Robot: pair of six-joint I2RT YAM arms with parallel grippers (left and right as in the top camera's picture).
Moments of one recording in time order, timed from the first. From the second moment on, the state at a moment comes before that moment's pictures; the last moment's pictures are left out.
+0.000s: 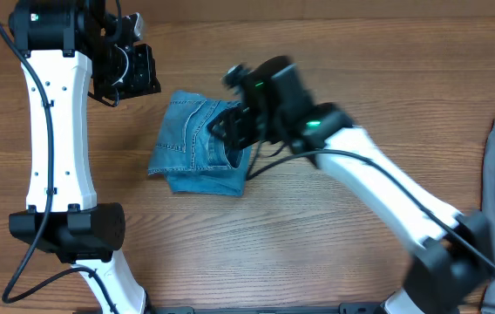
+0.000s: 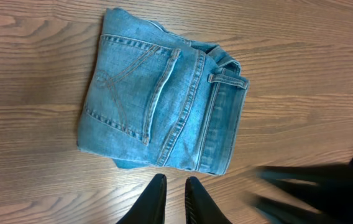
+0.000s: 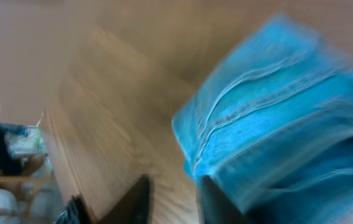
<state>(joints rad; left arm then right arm) 0.00 2.00 2.38 -1.69 0.34 -0.12 0.63 1.78 1.47 -0.48 -0.52 0.34</state>
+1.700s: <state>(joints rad) -0.12 1.98 1.33 -0.97 0.35 -0.23 0.42 2.14 1.45 -0.47 -0.48 0.49</state>
